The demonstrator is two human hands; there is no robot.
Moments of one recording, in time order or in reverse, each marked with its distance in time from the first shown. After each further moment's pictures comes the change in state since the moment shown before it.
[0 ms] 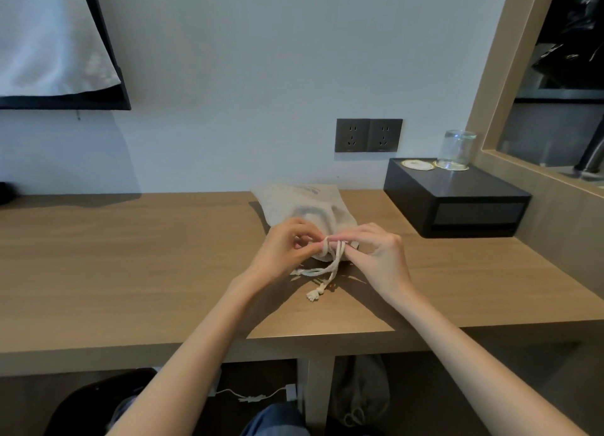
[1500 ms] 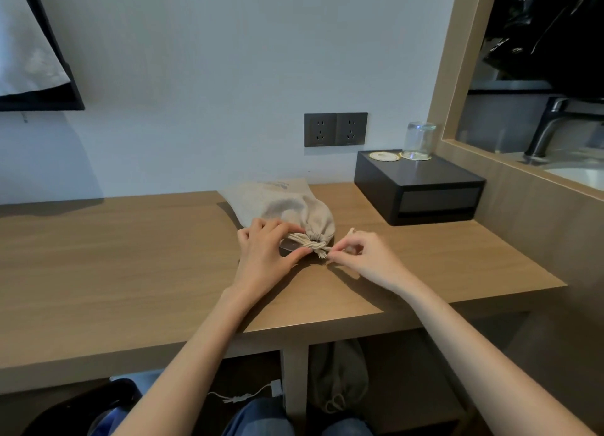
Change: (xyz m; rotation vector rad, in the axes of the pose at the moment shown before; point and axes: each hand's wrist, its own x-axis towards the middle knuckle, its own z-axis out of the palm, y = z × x) left_hand -0.008 -0.009 0.035 0.503 0.241 0.100; right_hand -0.010 0.011 -0.040 -0.126 -0.361 0.444
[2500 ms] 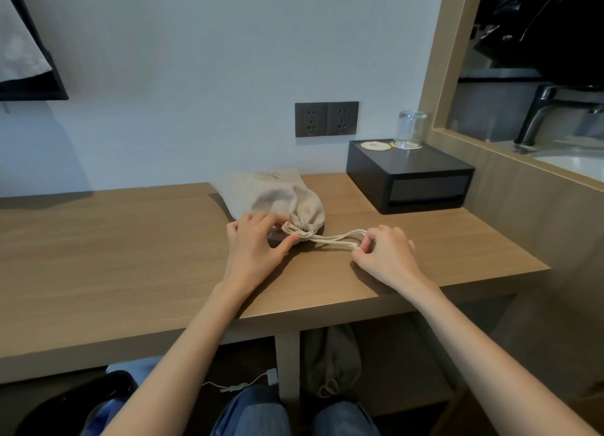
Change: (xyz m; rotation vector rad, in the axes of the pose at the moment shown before) left_hand -0.006 0.000 0.003 0.001 0.041 -0.049; right_hand -0.021 0.024 -0.008 -0.394 0.247 0.135
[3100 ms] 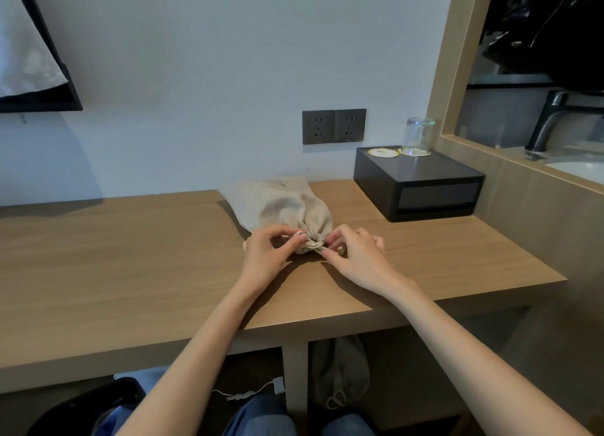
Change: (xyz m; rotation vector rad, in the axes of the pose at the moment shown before) left_hand 0.007 0.001 0.002 -0.564 -0.156 -0.228; right_hand 0.015 -0.033 0.020 0.099 -0.138 -0.205
